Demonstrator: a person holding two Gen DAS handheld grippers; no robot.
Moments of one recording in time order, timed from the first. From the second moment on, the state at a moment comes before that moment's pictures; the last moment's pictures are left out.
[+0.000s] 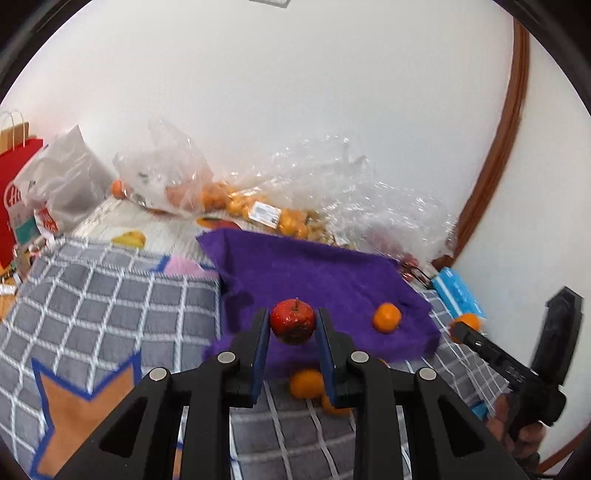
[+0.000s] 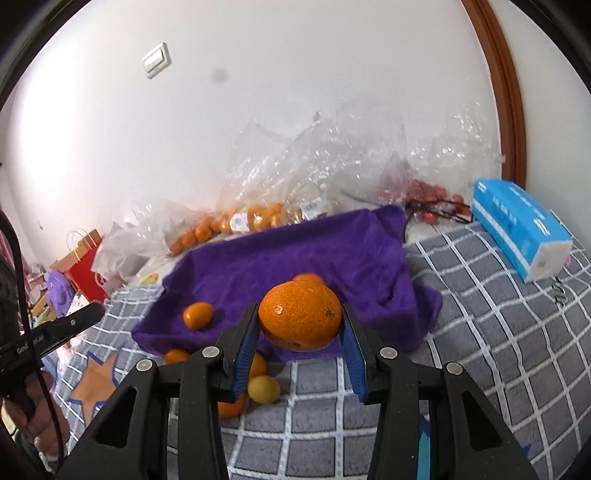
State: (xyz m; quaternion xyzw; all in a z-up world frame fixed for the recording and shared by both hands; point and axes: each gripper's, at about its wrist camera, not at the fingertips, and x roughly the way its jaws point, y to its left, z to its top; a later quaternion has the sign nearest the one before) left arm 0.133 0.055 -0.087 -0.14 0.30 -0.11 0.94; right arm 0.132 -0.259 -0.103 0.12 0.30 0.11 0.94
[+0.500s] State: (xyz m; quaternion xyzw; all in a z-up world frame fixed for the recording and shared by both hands) left arm 0.203 0.048 -0.110 -0.13 0.31 -0.09 0.94; right arm 0.181 -0.248 -0.110 0.11 0.28 0.11 0.95
